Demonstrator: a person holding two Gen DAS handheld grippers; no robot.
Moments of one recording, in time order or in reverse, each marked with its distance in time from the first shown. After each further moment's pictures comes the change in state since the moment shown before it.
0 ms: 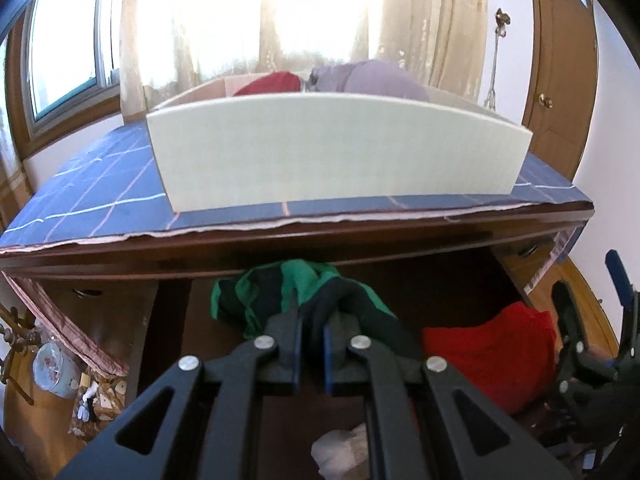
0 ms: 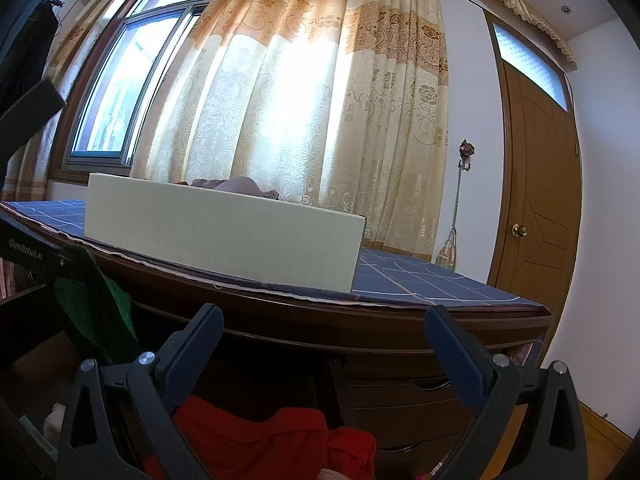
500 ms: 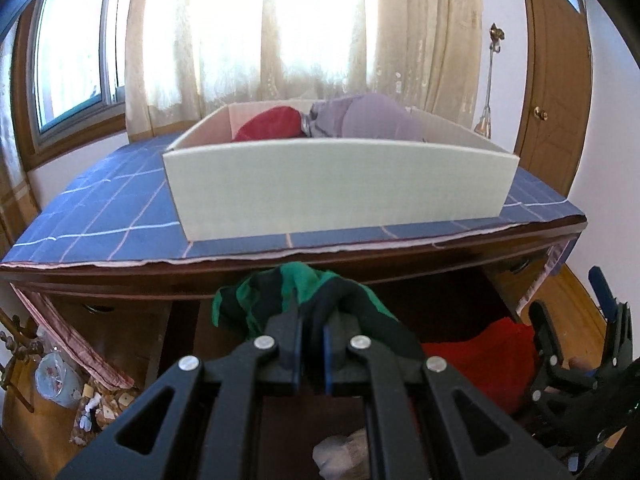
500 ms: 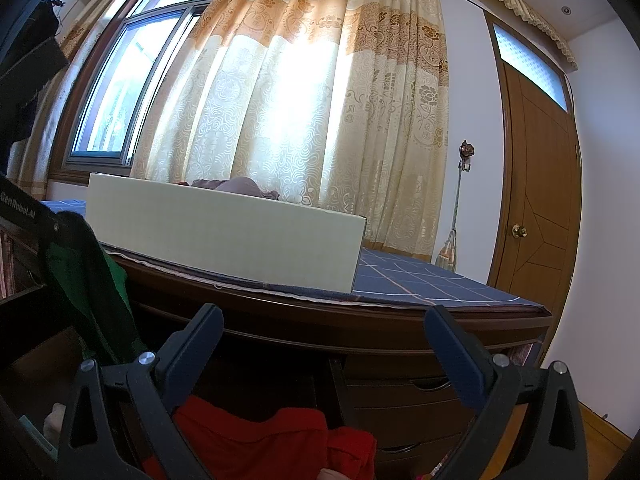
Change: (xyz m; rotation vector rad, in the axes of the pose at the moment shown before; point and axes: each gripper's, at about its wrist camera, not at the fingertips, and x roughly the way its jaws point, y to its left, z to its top) left arm -0.029 0.003 0.010 0.000 -0.066 0.003; right arm 0.000 0.000 0.000 -0.001 0.000 0.000
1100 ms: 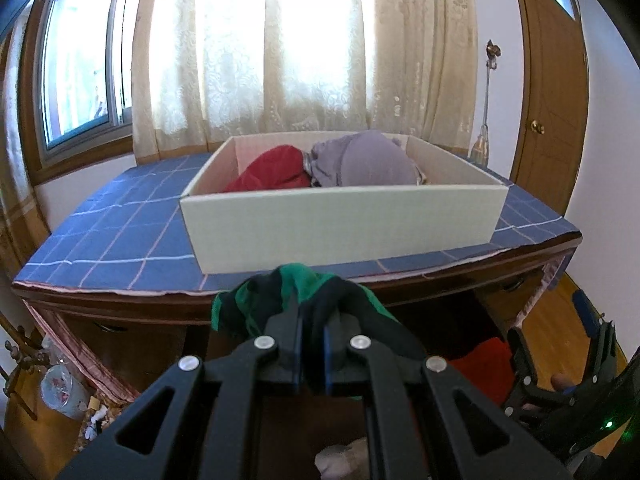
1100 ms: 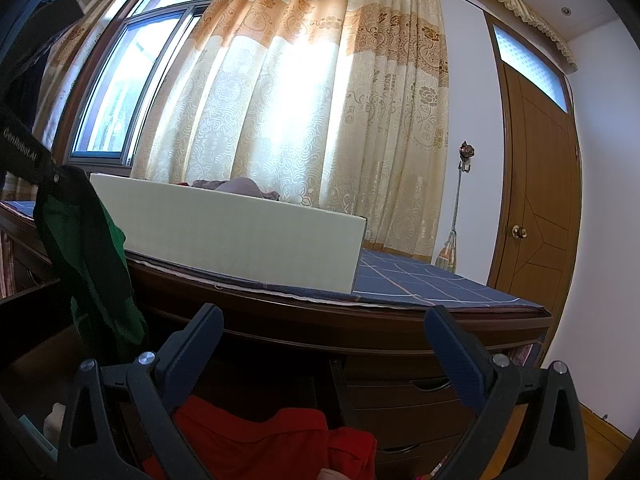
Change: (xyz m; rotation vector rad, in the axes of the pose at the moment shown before) left arm -0.028 0.000 0.019 0.010 -0.069 0.013; right arm 0.000 0.000 0.000 -0.002 -0.001 0.000
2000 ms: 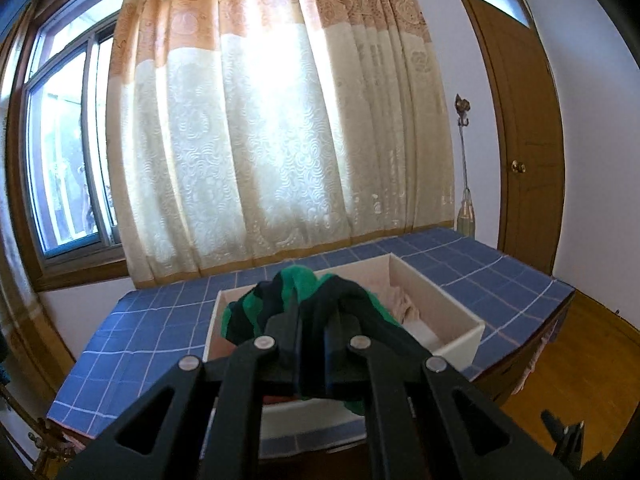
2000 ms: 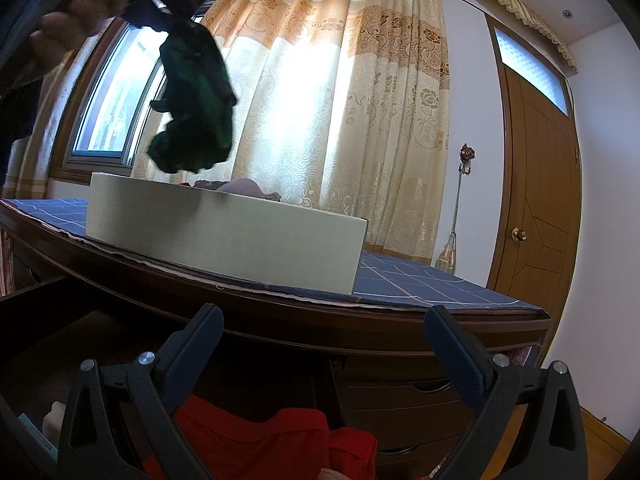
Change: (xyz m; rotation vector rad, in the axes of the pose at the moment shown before) left arm -0.034 -0.036 0.148 0.160 -0.255 0.000; right arm -0.001 -0.001 0.002 -0.008 -0.007 0.000
